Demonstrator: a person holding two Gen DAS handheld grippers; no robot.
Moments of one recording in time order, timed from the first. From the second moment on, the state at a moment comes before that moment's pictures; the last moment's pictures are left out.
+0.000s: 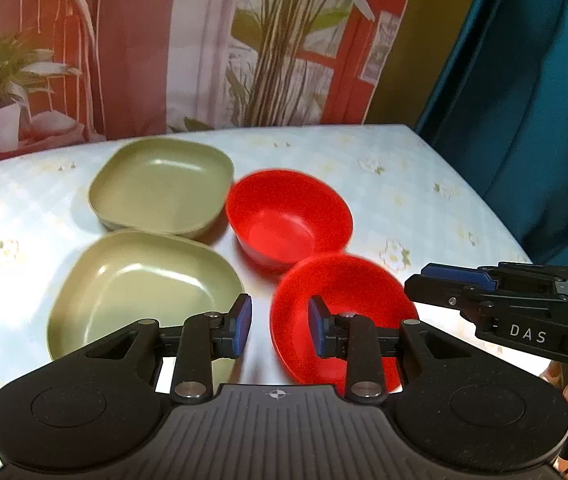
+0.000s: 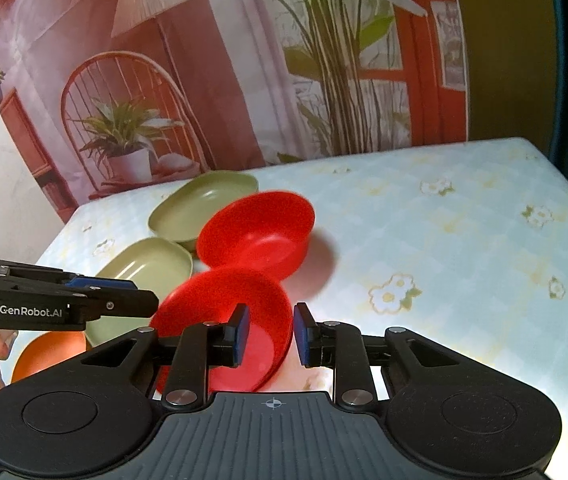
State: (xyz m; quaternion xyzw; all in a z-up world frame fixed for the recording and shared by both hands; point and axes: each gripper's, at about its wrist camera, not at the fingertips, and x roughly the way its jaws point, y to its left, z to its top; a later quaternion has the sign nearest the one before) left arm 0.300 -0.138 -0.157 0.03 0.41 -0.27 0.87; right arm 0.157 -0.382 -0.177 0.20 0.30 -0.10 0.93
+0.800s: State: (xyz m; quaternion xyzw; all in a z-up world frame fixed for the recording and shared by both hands) left arm 0.374 -0.164 -0.169 0.02 0.40 -0.24 0.88; right arm 0.230 -0.429 -0.186 0.22 0.28 -0.12 0.93
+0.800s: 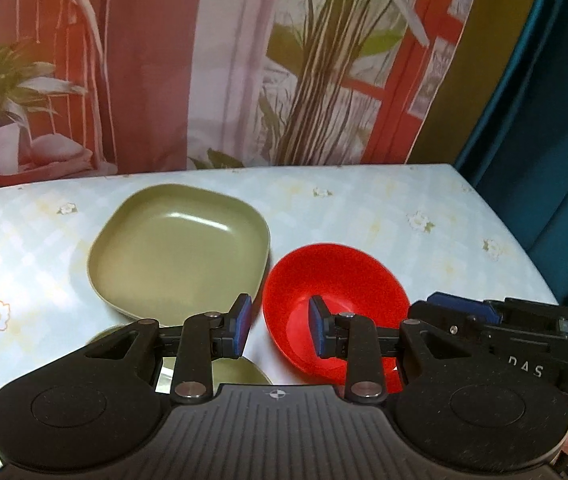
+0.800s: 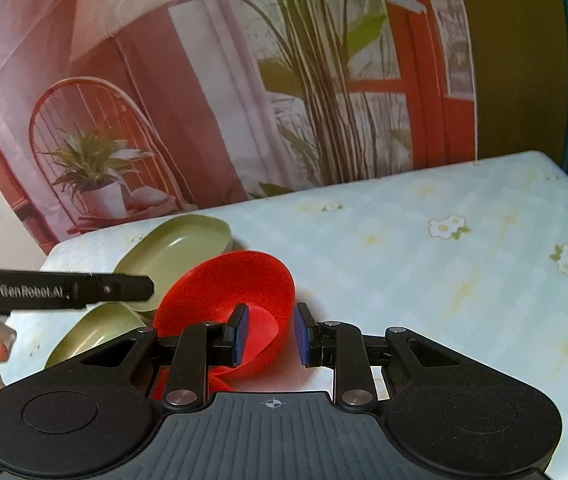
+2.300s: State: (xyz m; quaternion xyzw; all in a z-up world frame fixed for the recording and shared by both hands) left arm 0.348 -0.163 -0.153 0.02 0.39 -0.25 0.89; right arm 0.229 -0.426 -0.176 0.26 0.25 -0.11 0.93
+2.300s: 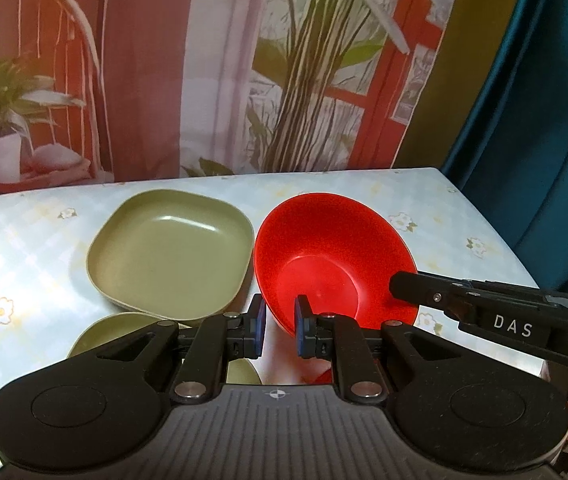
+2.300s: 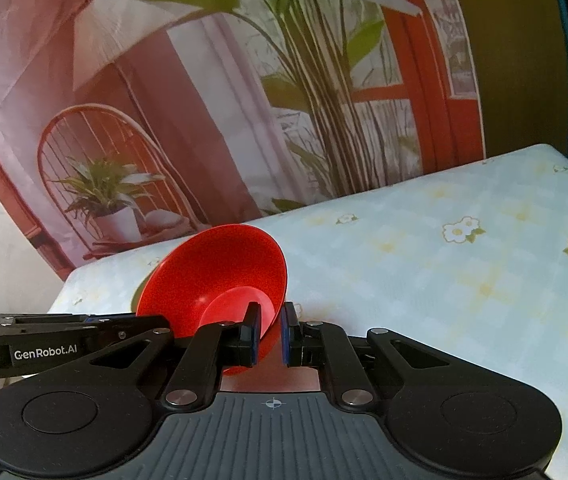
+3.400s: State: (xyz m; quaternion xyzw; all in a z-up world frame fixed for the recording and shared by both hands) left arm 0.257 -0.153 -0.150 0.05 0.38 -0.26 0.89; right arm 0.143 -0.370 -0.163 0.23 0.27 -0.11 0.93
